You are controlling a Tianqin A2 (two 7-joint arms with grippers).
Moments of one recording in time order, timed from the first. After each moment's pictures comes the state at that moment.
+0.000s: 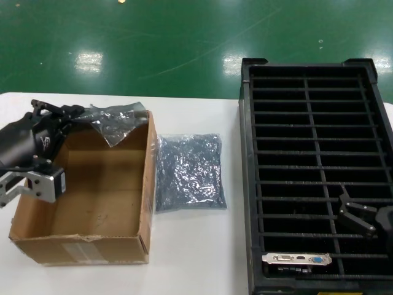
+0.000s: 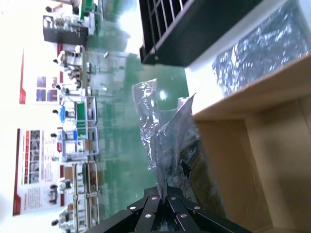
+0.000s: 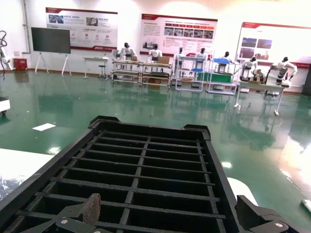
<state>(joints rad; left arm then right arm) -0.38 -0.83 1.72 -1.65 -1.09 0.44 0.33 0.01 0.30 -1.60 1.61 1.78 -0.02 0.02</state>
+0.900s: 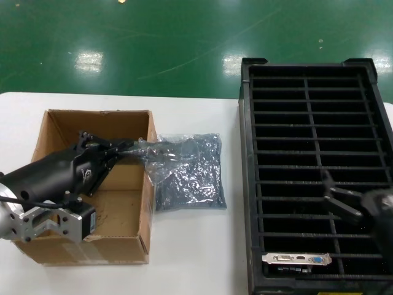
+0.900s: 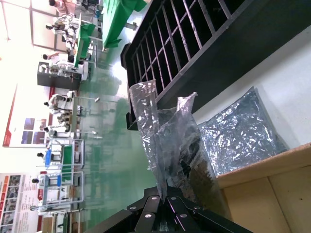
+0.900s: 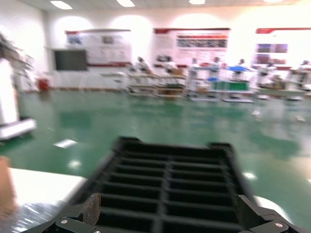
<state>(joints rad) -0.29 -0.88 1.78 -1.79 -1.28 0.48 0.41 0.04 0.29 -1.59 1.62 1.81 -0.11 0.02</state>
